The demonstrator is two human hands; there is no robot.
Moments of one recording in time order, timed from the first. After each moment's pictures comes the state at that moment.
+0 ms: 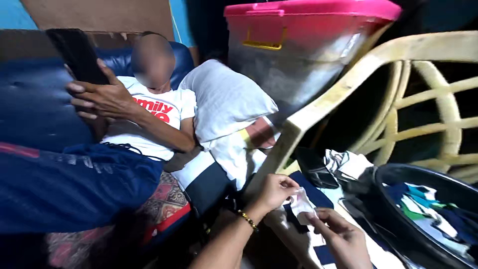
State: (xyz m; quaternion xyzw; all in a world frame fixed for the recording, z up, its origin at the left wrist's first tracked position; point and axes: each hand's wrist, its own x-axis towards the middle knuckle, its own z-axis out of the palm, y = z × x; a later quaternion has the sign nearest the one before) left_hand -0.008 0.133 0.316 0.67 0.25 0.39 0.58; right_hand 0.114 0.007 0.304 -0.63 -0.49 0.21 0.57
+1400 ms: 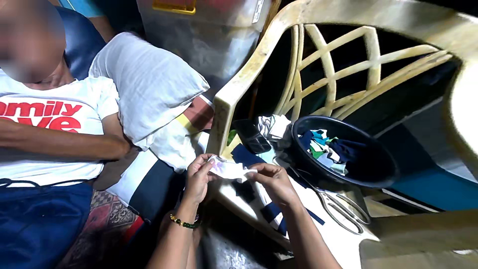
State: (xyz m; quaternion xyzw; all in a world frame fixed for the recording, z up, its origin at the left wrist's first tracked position) left_hand -0.027 0.144 0.289 0.43 0.23 0.48 0.73; right_hand 0.152 0.042 0.304 -0.55 -0.42 0.35 0.63
